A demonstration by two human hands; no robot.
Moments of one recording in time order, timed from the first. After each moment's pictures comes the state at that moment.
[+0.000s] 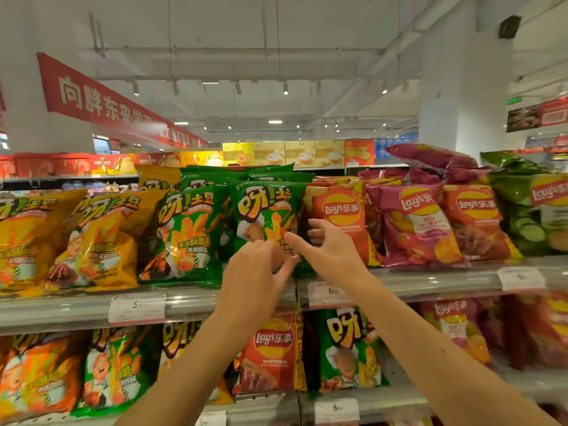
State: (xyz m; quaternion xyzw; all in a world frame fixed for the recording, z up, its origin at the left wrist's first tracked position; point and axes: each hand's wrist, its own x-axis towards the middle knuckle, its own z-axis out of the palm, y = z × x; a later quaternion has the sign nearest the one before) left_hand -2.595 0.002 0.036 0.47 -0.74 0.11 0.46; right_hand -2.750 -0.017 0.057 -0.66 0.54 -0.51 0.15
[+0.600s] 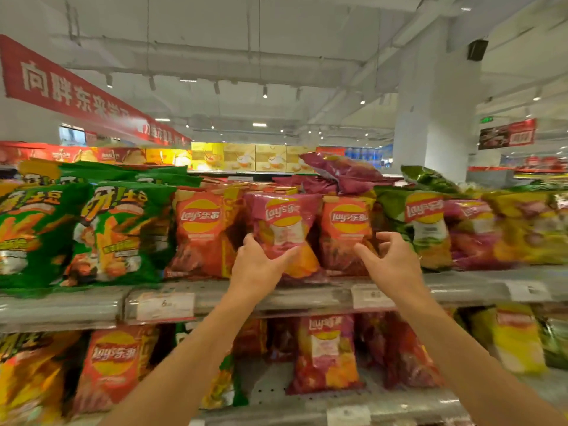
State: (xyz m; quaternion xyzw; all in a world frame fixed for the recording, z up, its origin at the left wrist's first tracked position) left_hand -2.869 -0.025 0.048 0.55 -0.65 -0.22 0.48; right_hand -3.097 0.002 0.046 -0.52 0.66 -0.54 0.03
